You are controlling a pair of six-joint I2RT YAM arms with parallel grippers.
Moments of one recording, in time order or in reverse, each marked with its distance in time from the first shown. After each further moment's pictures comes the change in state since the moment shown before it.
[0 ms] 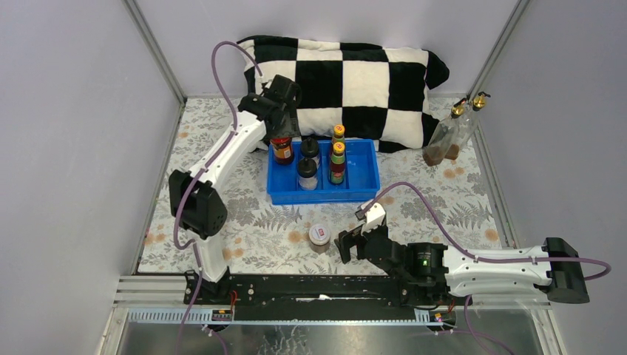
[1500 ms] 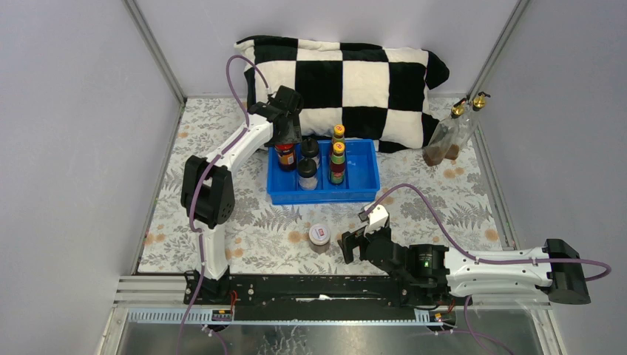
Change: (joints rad) left arm 0.042 0.136 -0.101 0.187 0.062 0.021; right arm 0.000 -0.021 -0.037 -0.007 0.022 0.015
